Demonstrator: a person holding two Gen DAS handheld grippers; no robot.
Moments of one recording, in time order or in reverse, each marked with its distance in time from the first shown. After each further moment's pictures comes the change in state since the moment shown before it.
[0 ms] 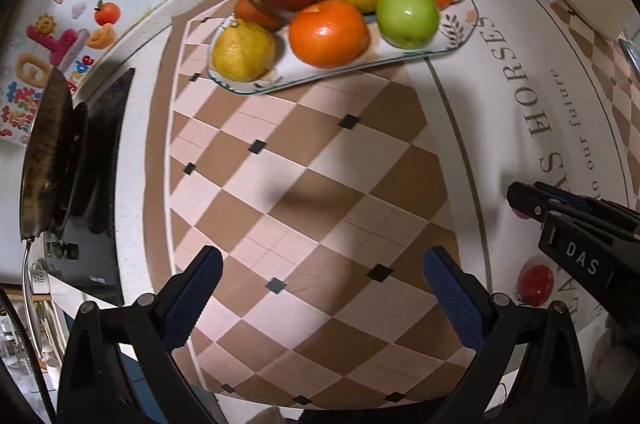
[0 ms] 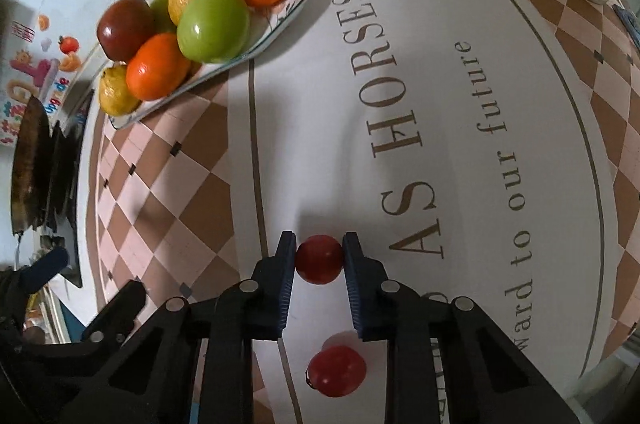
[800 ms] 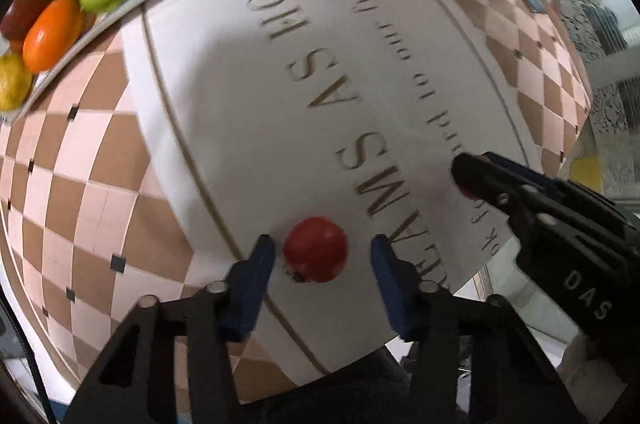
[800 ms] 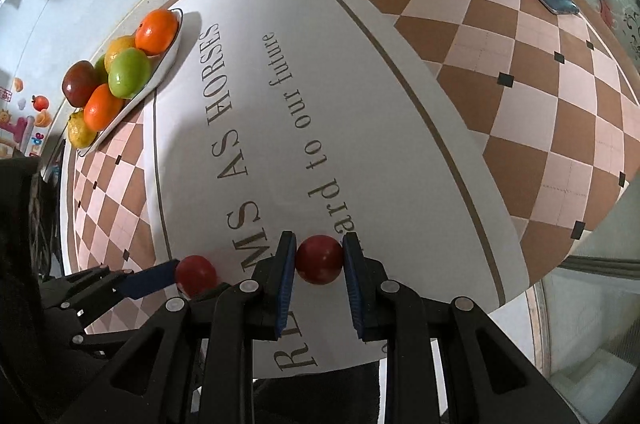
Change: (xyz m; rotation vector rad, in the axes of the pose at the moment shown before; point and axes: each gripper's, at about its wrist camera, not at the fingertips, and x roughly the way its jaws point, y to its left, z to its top) left arm 0.017 -0.135 -0.030 0.302 0.127 -0.432; right arm -0.058 -0.098 -0.066 0.197 -0.097 -0.083
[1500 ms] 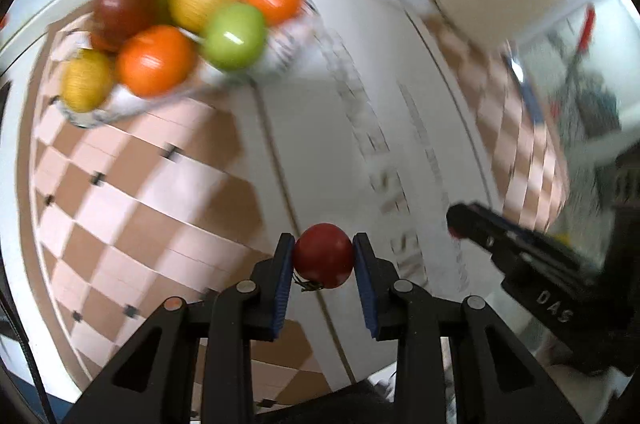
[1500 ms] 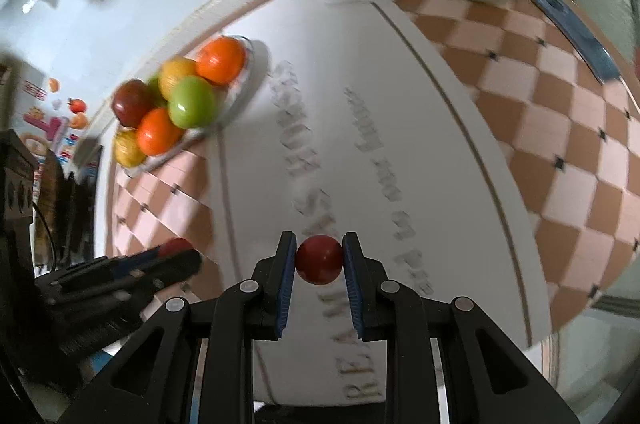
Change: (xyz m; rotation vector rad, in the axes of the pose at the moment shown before) left arm -0.076 0.078 0.018 -0.233 -0.186 -0.087; right arm -0.022 0.056 0.044 -0.083 -0.062 0.117
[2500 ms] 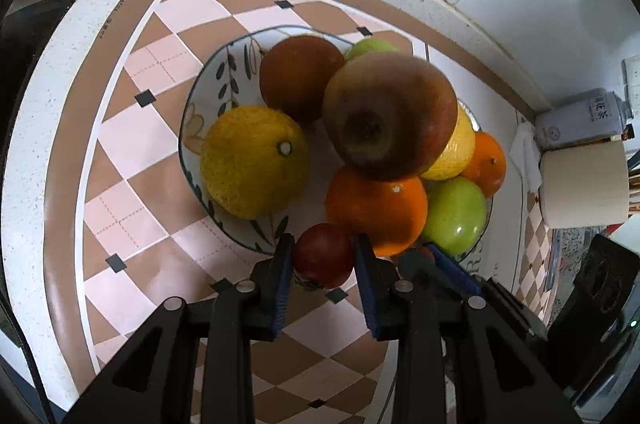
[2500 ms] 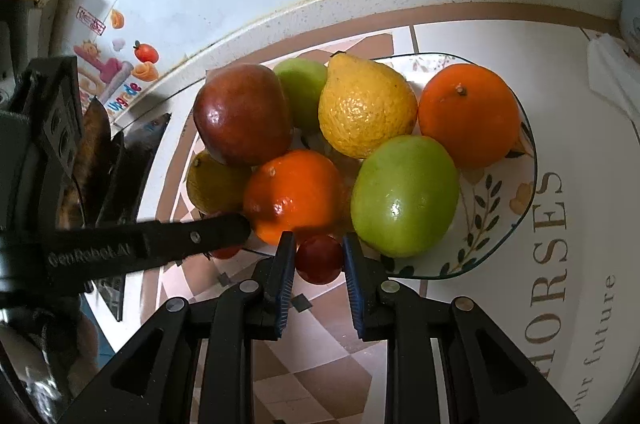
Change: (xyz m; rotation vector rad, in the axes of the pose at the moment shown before) left arm -0.002 0.181 0.091 -0.413 -0.062 -0.024; right arm 0.131 0.163 0.083 -0.327 0.047 0.212
